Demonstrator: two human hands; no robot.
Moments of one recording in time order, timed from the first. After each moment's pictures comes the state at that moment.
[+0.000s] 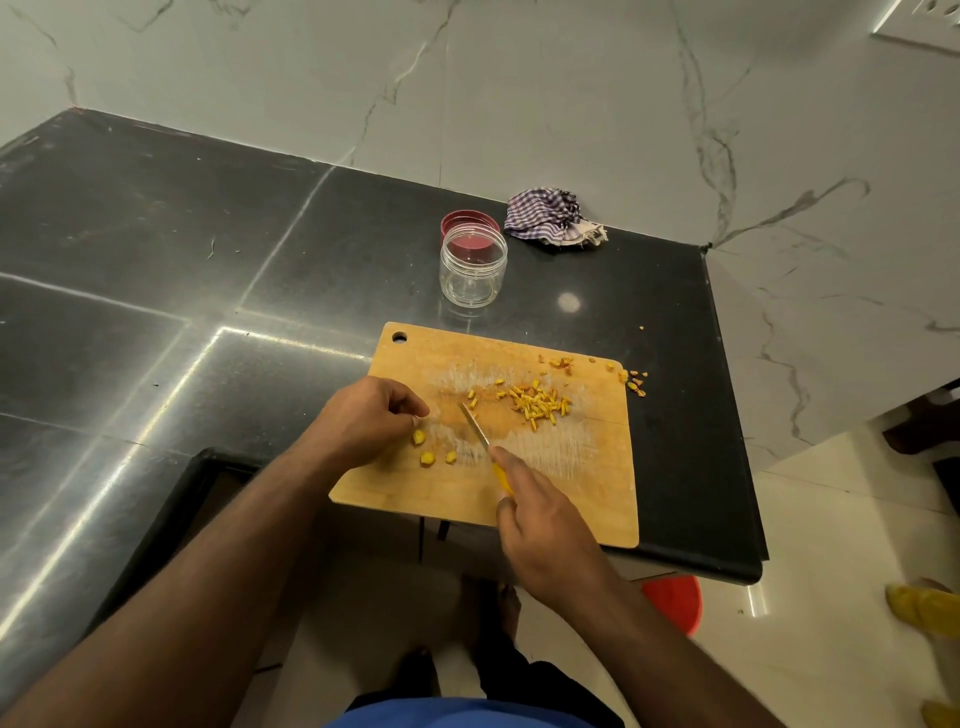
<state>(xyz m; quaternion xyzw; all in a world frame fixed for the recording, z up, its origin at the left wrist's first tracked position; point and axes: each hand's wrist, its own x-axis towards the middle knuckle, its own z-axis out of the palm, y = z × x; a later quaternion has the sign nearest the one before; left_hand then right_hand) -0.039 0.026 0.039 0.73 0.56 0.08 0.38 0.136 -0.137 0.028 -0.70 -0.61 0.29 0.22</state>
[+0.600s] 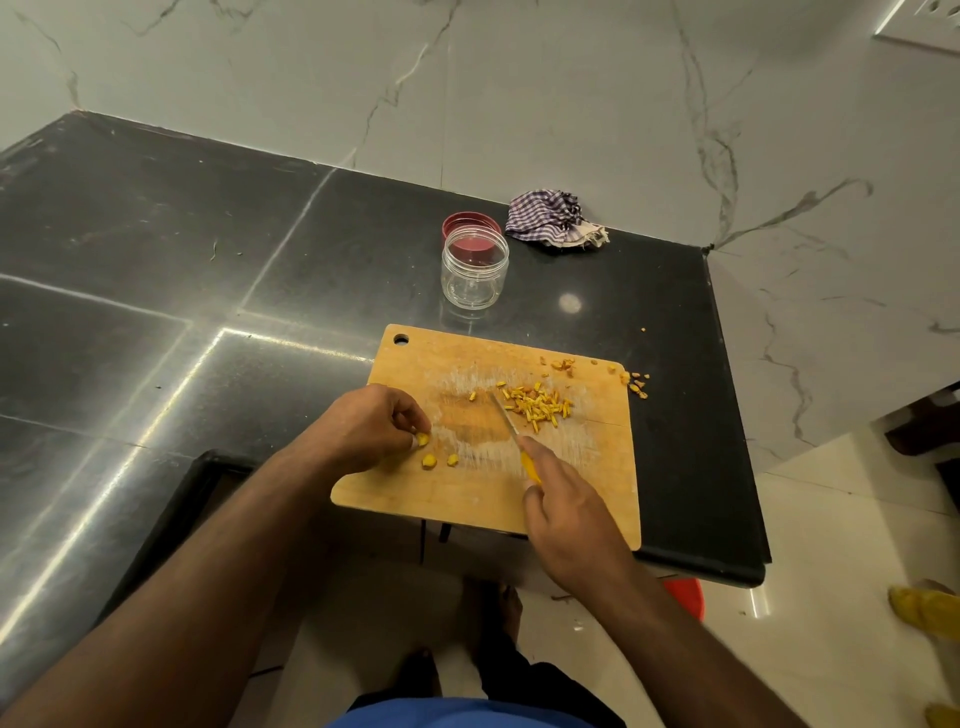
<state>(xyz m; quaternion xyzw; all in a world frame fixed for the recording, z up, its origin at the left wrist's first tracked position) -0.043 0.028 0.041 0.76 0.53 0.01 0.38 0.154 -0.133 0.035 -0.73 -0.59 0.26 0.23</state>
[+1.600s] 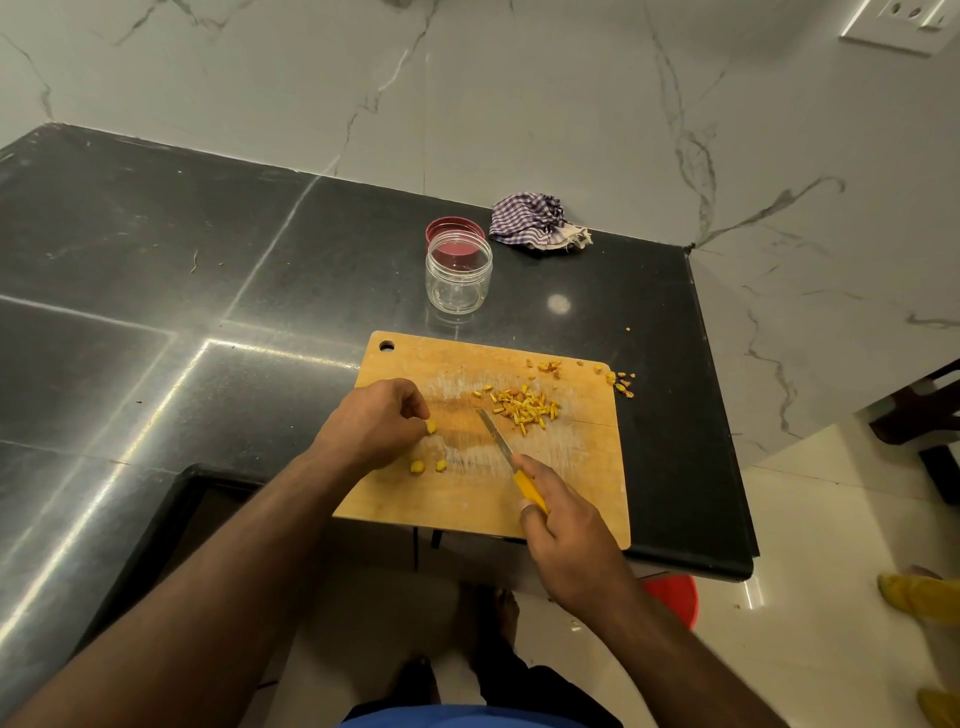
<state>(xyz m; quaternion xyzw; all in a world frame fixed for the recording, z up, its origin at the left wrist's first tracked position) -0.019 0.026 0.039 0.76 0.55 0.08 0.33 0.157 -0.150 0.035 -0.73 -0.55 0.31 0.26</state>
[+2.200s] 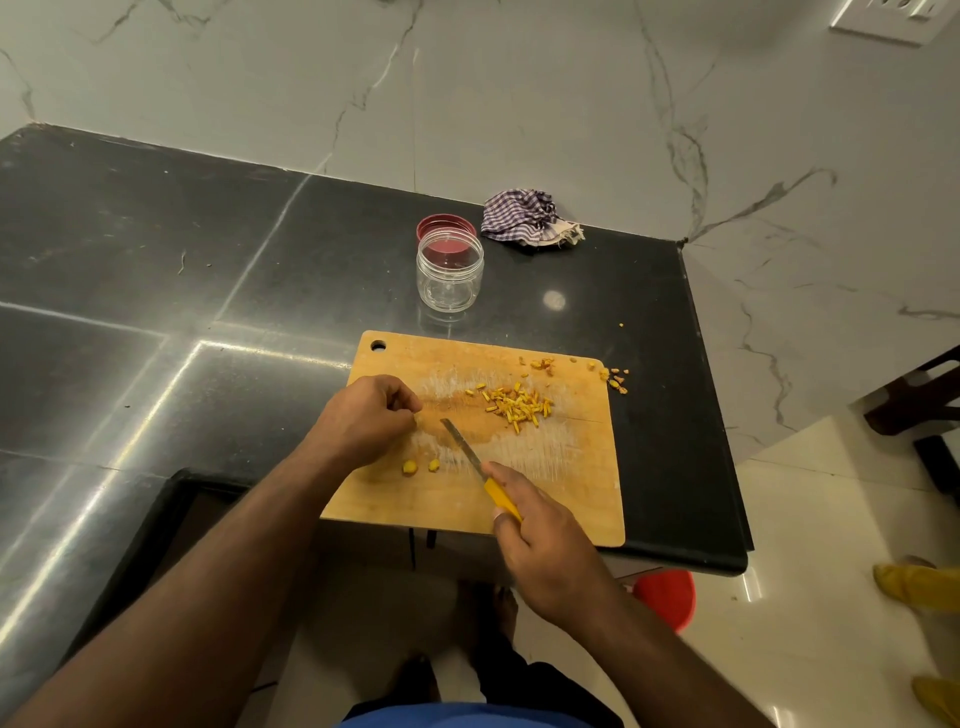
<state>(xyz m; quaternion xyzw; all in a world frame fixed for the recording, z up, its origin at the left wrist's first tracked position) -0.016 0.027 0.043 0.72 0.57 0.11 0.38 0.143 -0.149 0.038 -0.71 -0.56 0.35 0.25</state>
